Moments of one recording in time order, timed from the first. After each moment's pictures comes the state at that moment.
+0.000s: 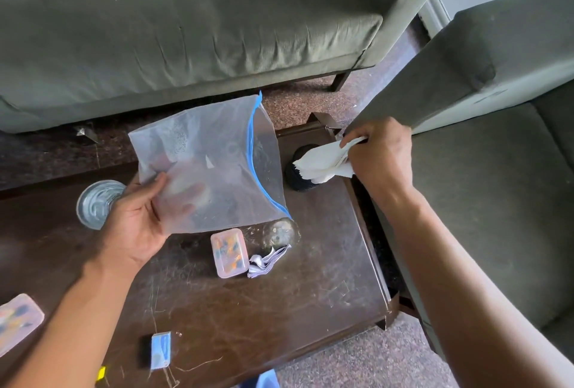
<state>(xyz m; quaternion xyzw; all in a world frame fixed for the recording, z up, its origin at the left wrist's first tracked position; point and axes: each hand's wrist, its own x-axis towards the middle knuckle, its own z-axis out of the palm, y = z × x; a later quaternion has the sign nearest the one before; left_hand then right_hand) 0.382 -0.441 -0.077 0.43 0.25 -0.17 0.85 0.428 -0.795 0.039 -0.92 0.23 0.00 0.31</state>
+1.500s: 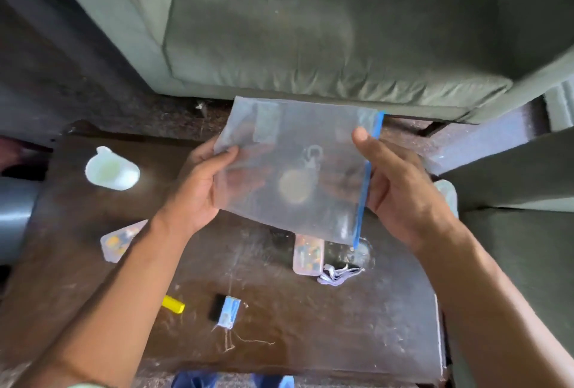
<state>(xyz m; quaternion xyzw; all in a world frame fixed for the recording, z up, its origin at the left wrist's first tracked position) 0.360 -0.362 -0.011 0.46 0.22 -0.07 0.86 0.418 -0.636 0.083 -0.61 0.10 0.30 0.73</state>
